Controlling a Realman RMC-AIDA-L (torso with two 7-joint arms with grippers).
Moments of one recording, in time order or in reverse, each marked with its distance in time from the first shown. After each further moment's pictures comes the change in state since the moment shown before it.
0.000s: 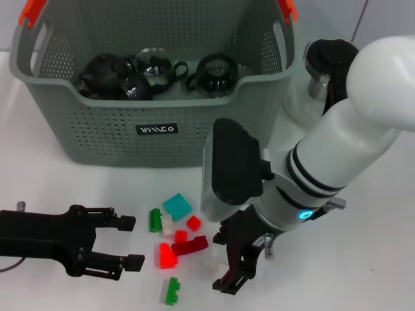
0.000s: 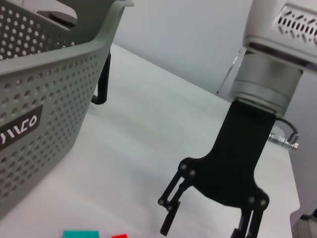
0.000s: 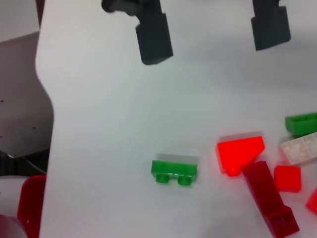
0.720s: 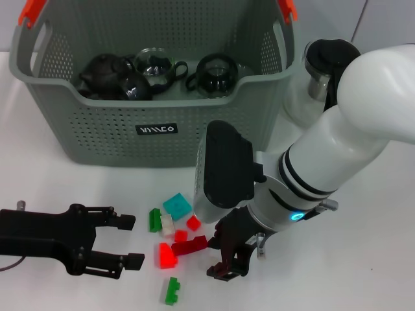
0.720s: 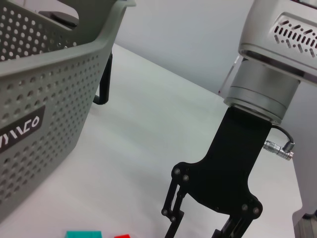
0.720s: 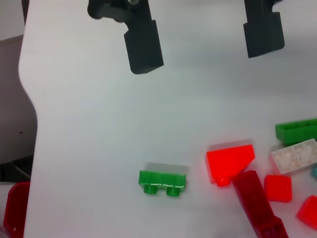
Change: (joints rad) left arm -0.001 0.000 0.000 -0.001 0.000 -0.006 0.003; right arm 0.005 0.003 -0.041 0.009 0.002 0.062 0.027
